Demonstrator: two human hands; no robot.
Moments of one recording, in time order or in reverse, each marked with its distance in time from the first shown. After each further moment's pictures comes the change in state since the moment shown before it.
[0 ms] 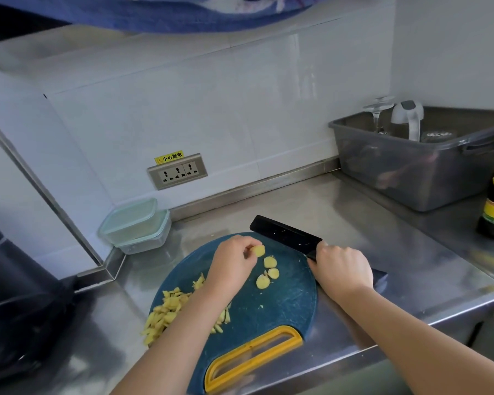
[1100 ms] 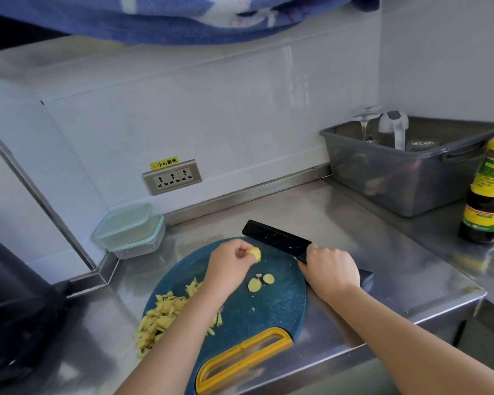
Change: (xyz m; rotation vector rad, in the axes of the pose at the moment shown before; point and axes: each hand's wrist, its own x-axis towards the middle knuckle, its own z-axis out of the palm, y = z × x) left_hand -0.002 0.016 -0.003 -0.182 -0.085 -0.232; right_hand 0.002 0.000 -0.006 -0.025 -0.030 -0.023
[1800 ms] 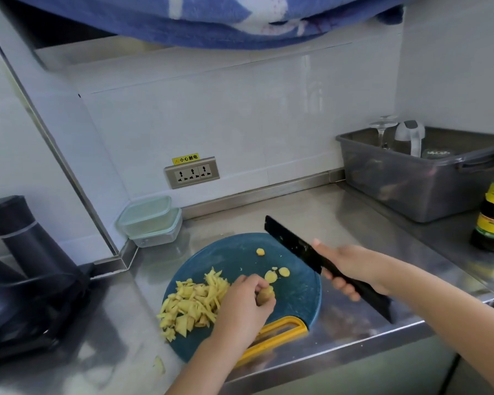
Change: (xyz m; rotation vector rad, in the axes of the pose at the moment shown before) left_hand -0.086 -0.022 0.002 0.189 0.027 0.113; right_hand -0.025 0.004 -0.090 1.124 -0.785 0.354
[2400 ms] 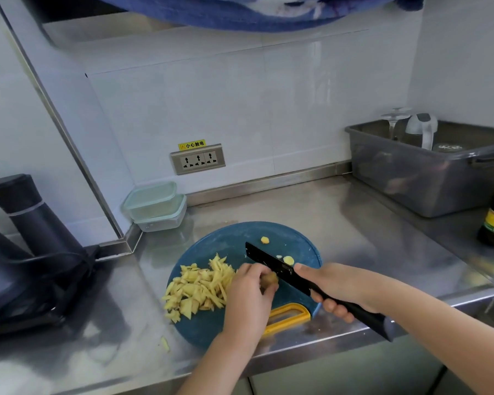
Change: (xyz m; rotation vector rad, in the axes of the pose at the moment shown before) left_hand -0.010 0.000 0.016 -0.095 0.225 0.015; right_hand -0.016 0.003 0.044 -0.272 -0.106 0.104
